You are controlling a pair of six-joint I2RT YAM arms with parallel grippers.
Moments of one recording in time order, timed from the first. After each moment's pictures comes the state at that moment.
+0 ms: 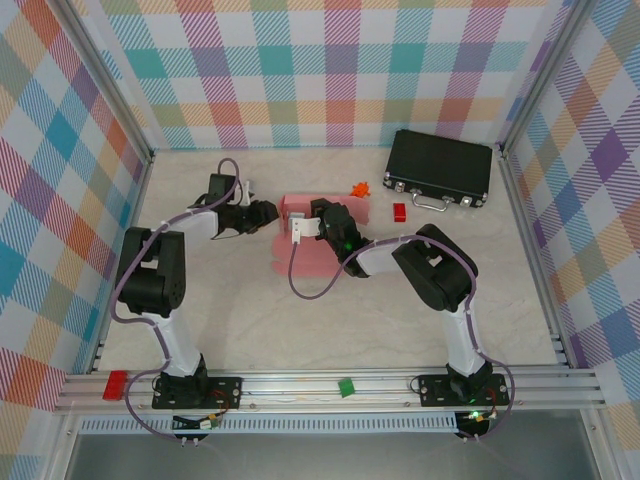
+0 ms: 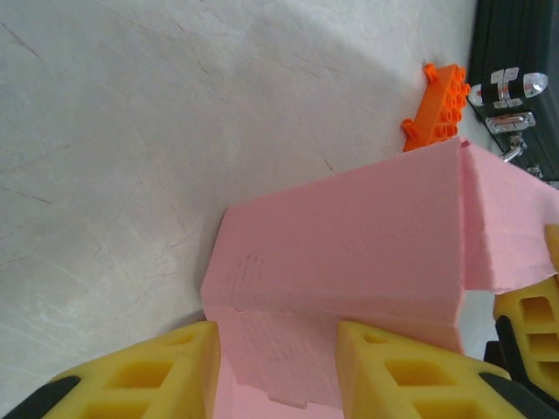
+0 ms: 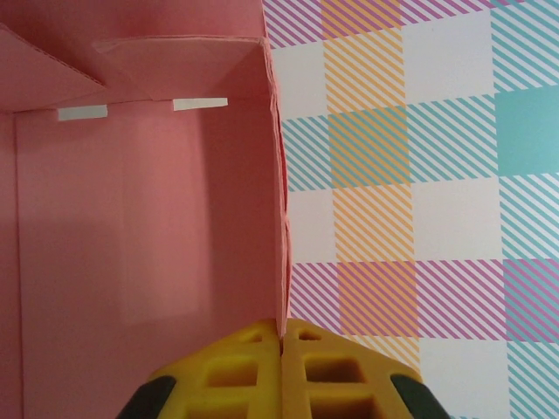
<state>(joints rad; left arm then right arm) -0.14 1.87 1.17 -0.18 0.57 -0.52 0.74 2.10 1.13 0.76 0.28 -1.34</state>
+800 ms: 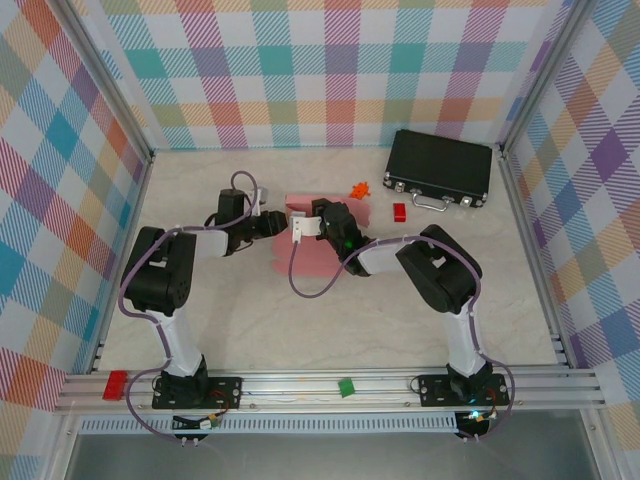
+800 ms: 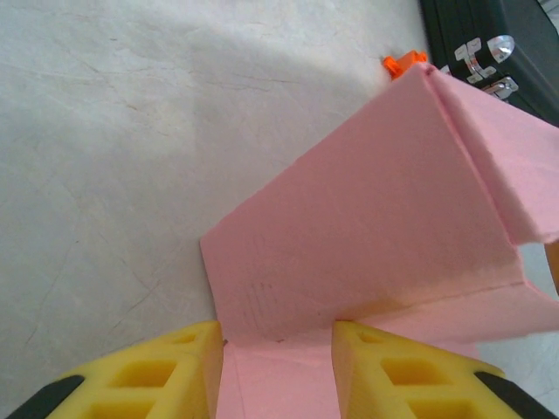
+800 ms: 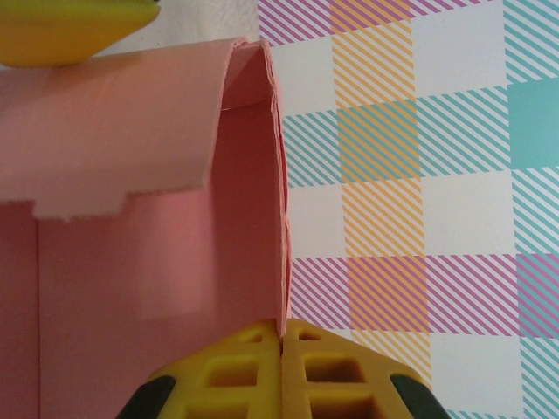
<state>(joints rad) -0.19 1.89 0.96 0.29 0.53 -0.41 0.74 2.07 1.13 0.70 0.28 -1.31</state>
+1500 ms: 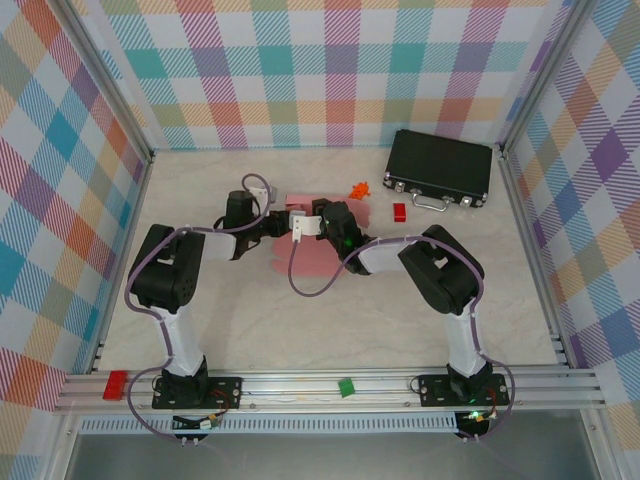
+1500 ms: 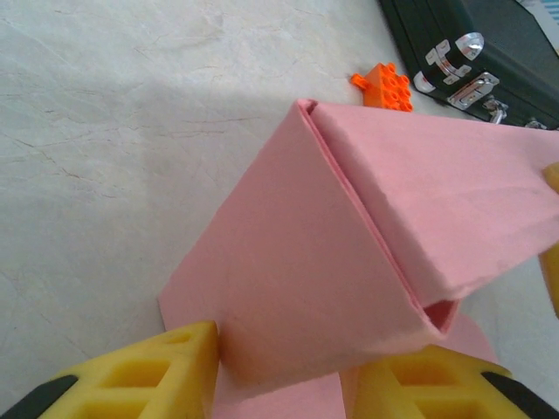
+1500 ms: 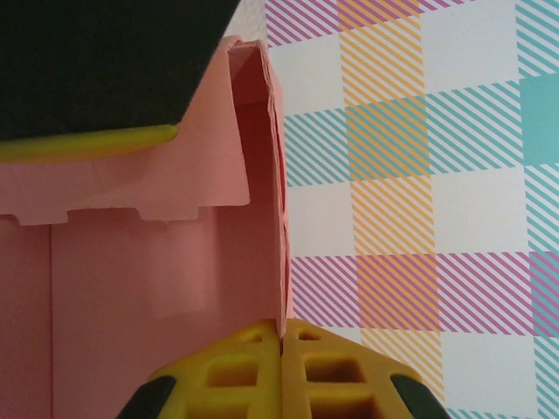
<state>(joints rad) -0.25 1.93 0.96 0.43 0.47 -0.34 0.74 2.06 1.14 0.64 0.28 -1.28</state>
